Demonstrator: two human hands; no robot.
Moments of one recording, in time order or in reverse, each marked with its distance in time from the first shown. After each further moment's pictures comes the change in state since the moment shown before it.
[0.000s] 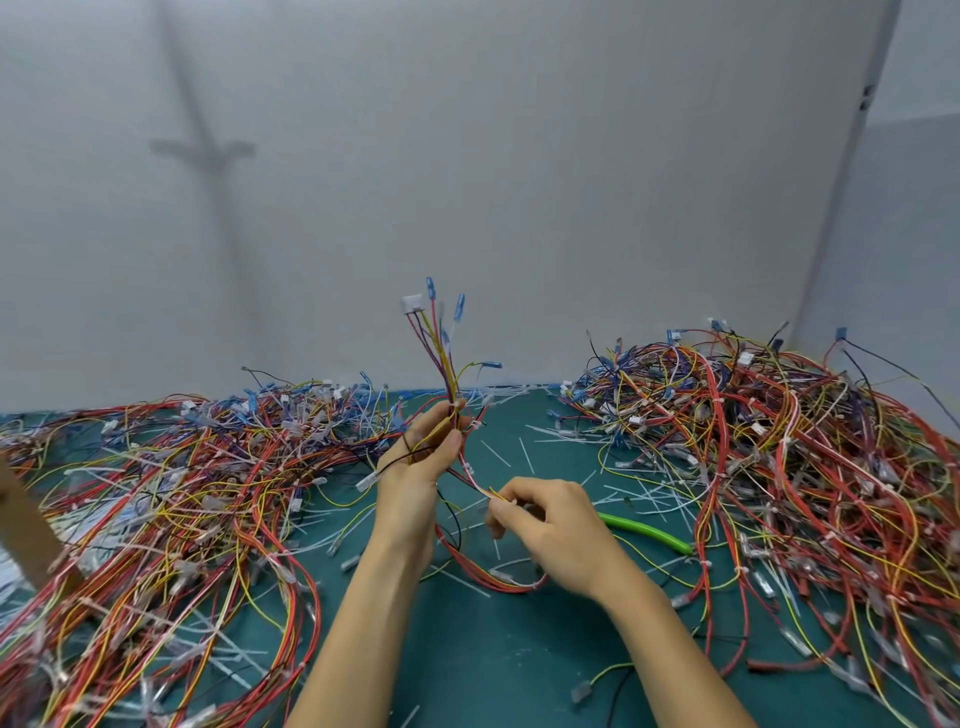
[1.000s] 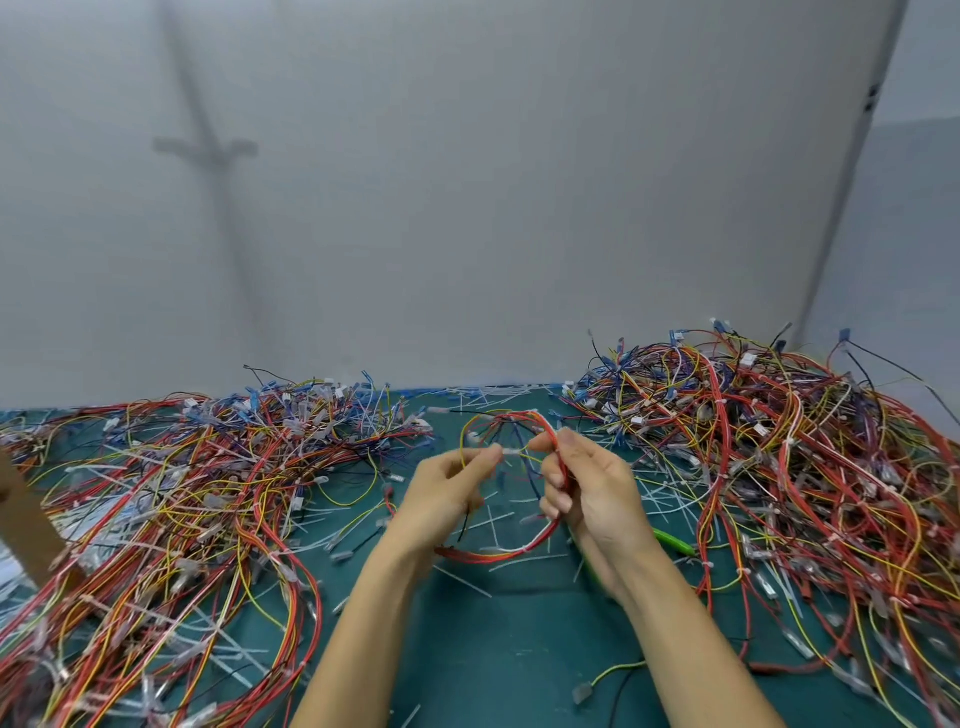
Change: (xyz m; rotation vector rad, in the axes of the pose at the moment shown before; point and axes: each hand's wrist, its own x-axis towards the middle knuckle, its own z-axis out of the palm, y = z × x) left_hand -0.004 -0.005 0.001 0.514 -0.198 -0.247; right_hand 0.007 -0.007 -0.013 1.042 0.231 0.098
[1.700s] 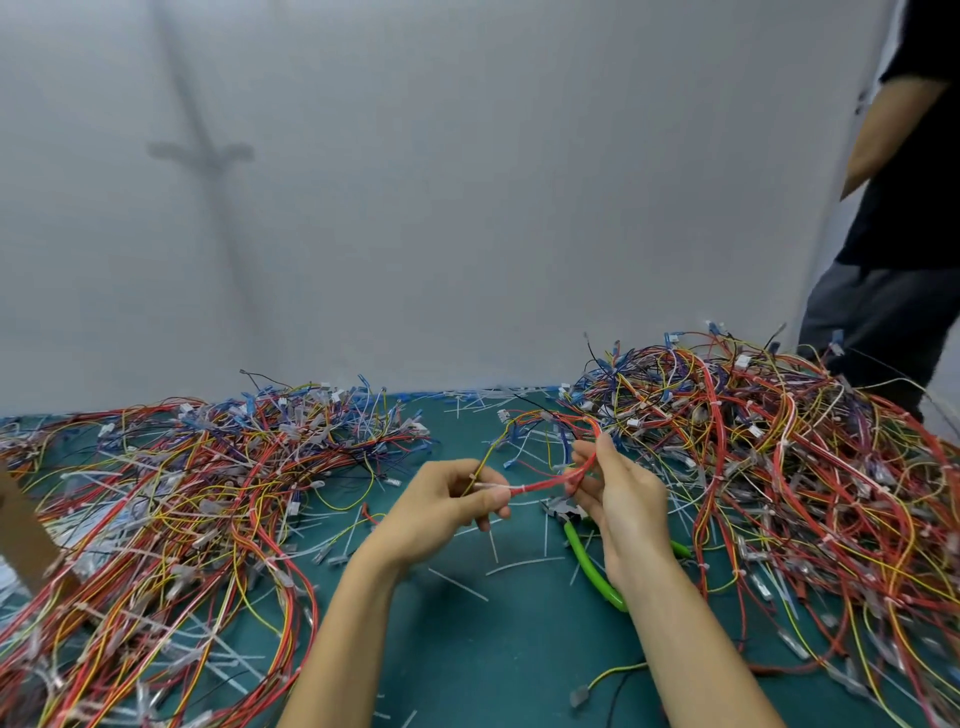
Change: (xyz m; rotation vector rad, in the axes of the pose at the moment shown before) left_hand -0.007 0.006 -0.014 0.141 -0.323 0.146; right_hand 0.007 -0.002 -0.014 -0.059 0.513 0.052
